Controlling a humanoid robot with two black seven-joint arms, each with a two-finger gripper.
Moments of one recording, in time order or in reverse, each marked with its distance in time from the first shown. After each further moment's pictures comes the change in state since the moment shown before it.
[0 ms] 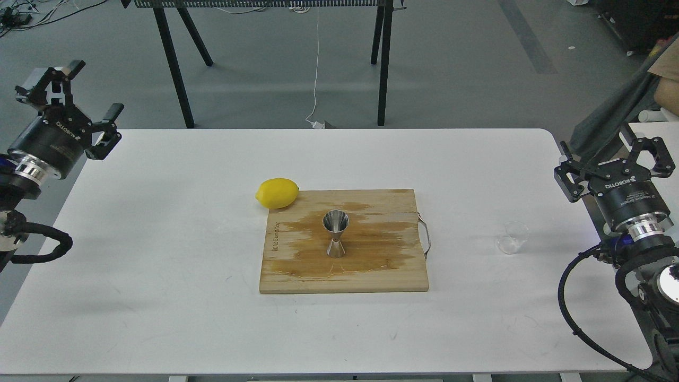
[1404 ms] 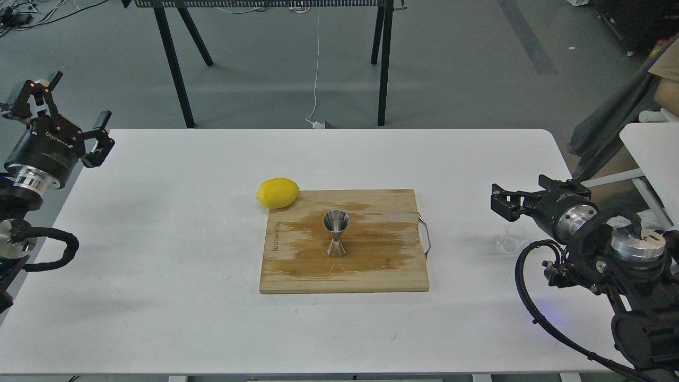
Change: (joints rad) left arm 0.017 -0.049 0.006 0.058 -0.101 0.000 0.000; right arm 0.010 0.112 -0.009 0.293 0.148 -0.978 -0.005
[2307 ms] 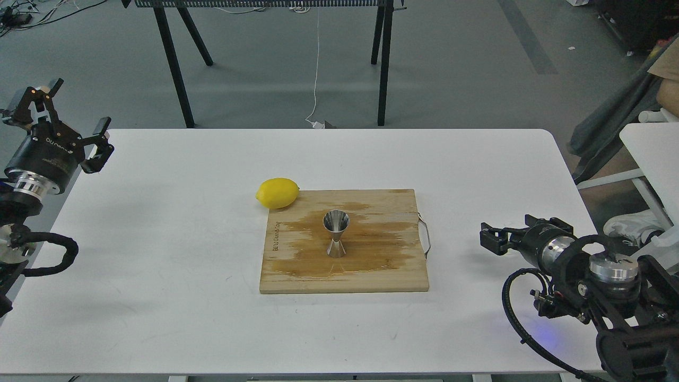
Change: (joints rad) left arm 0.012 -0.002 0.001 0.020 0.003 0.000 0.000; right arm -0.036 0.023 -0.056 -0.098 0.000 0.000 -0.004
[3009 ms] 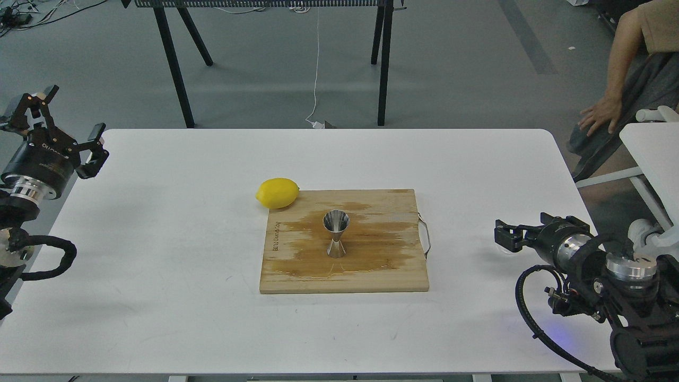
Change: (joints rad) left arm 0.001 -0.012 0.002 0.041 0.000 0.000 0.000; right arm -0.002 -0.031 0.041 -0.019 0.000 0.000 -0.020
